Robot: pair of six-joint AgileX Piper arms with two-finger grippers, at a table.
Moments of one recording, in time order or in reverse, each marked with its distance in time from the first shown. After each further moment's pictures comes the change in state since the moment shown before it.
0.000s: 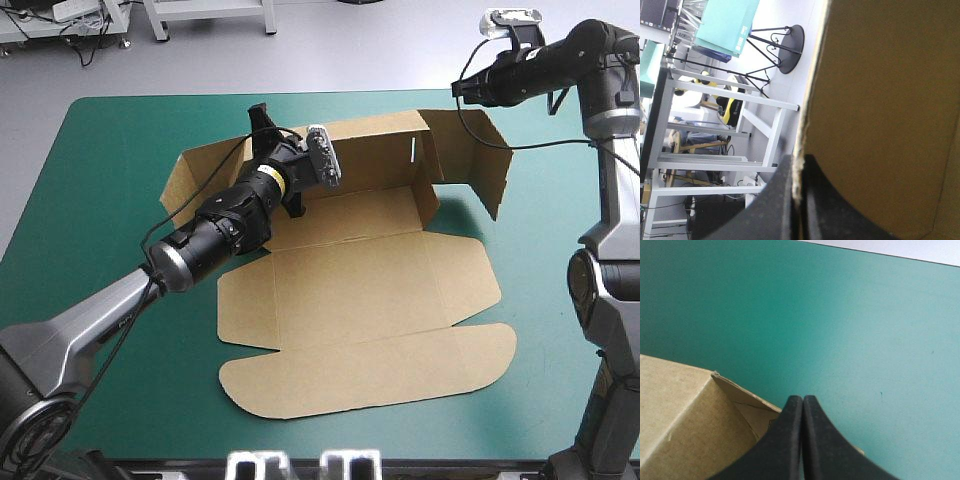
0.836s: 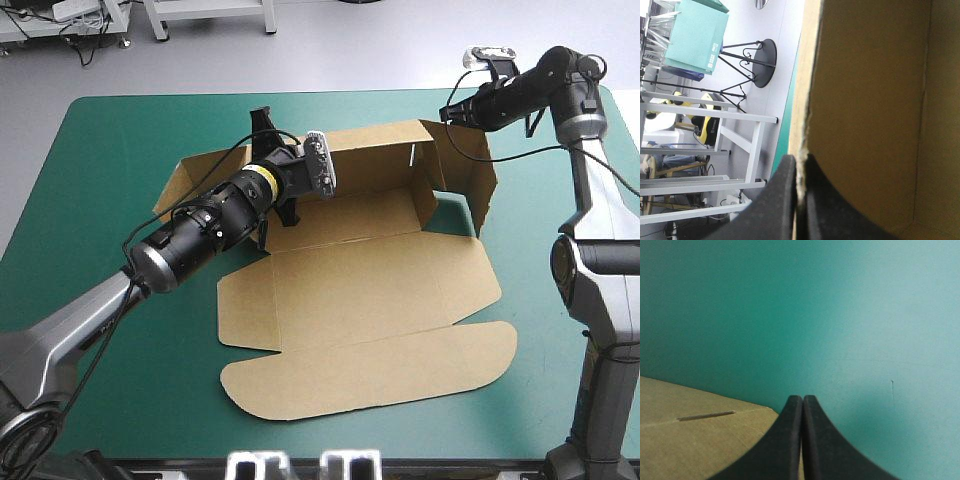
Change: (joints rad) left arm 0.024 -0.045 -0.005 -0.370 -0.019 0.403; right arm 0.000 0.165 0.013 0.025 -0.015 -0.026
